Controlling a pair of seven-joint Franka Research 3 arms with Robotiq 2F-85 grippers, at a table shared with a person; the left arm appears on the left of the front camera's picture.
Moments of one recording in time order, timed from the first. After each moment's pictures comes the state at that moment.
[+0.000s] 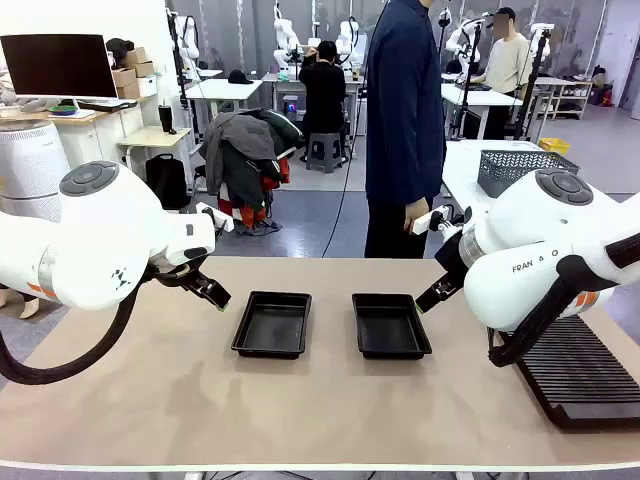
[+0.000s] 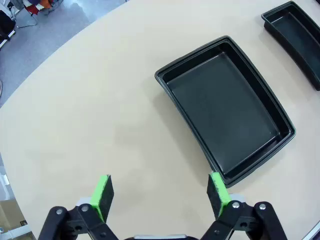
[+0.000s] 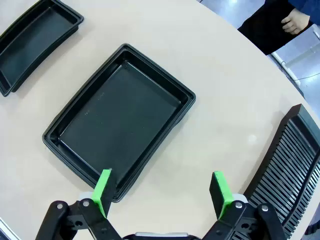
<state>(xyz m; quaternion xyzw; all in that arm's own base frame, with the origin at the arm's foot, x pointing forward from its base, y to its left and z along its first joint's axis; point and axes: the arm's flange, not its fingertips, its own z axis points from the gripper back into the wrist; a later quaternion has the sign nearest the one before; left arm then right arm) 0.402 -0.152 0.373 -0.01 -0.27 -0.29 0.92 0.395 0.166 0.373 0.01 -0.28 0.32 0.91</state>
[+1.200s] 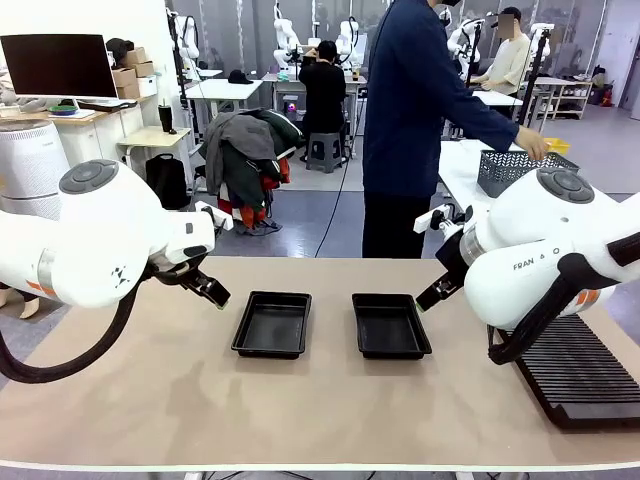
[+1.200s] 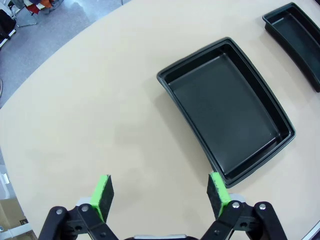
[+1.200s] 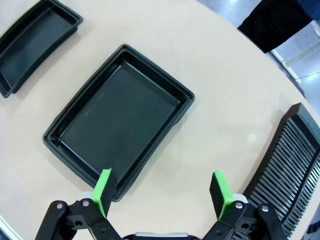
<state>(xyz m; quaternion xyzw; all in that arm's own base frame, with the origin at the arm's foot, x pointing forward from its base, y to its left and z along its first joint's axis) 0.404 -0.149 0.378 -0.01 -0.27 -0.29 0.92 0.396 0.164 0.379 0.01 -0.28 0.31 0.91</state>
